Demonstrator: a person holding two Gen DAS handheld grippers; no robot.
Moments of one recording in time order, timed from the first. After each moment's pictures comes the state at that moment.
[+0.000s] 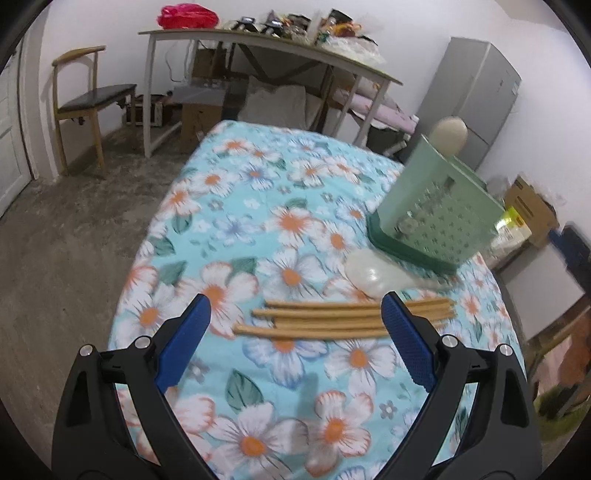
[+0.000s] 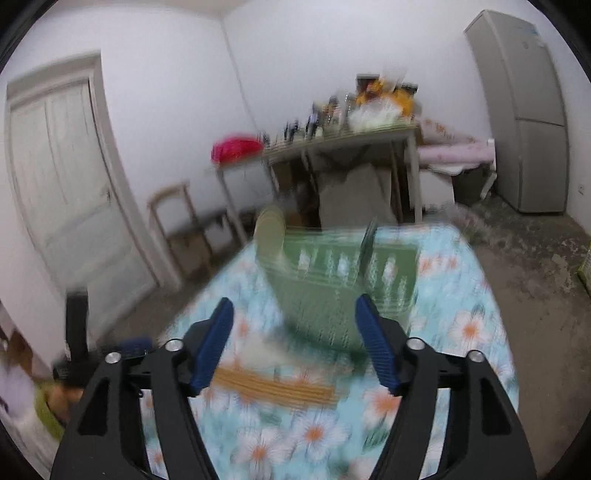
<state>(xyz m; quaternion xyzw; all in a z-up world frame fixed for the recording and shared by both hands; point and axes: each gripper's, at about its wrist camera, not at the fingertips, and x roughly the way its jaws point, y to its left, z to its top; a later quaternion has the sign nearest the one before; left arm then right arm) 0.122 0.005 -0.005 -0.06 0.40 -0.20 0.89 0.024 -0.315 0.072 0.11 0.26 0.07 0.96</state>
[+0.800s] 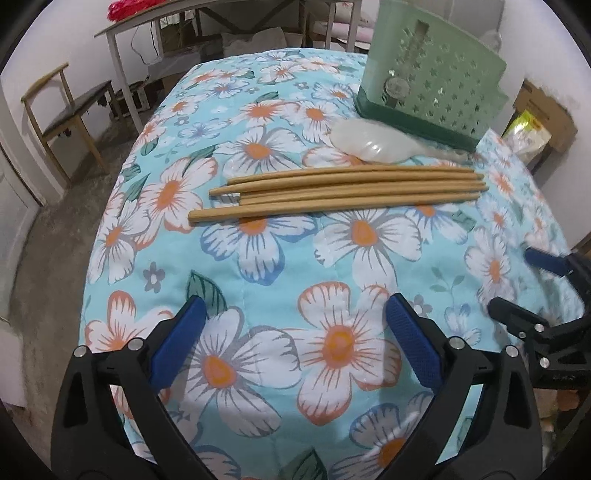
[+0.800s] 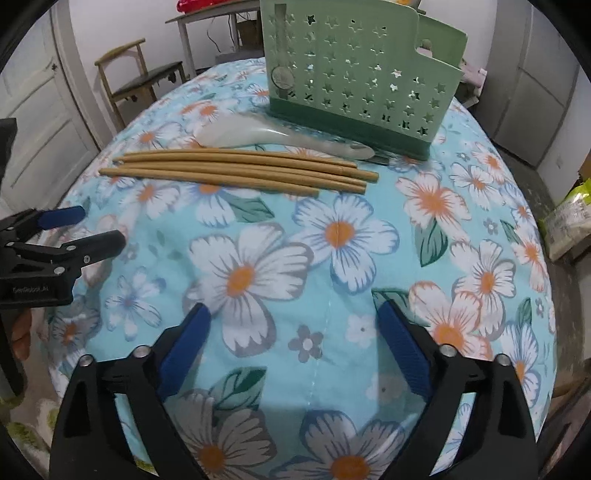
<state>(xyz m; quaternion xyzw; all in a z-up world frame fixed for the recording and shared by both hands) 0.081 -0.037 -0.063 0.09 0.48 -0.19 0.85 0.015 -0.245 -0.057 0.01 0.49 -0.01 0.87</state>
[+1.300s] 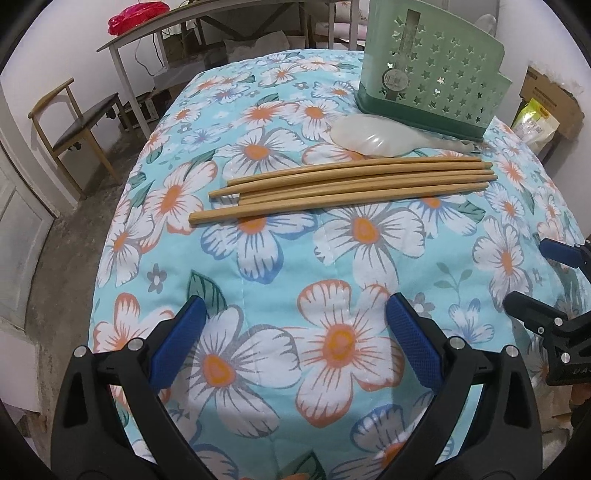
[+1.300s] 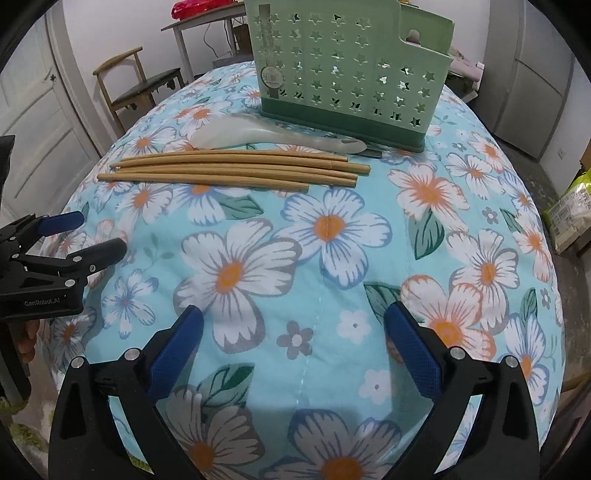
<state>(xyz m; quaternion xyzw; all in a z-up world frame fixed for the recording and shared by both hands) 0.078 -0.044 -0.065 0.11 0.47 -0.17 0.86 0.010 -0.256 -0.060 0.04 0.48 0.00 0.87</state>
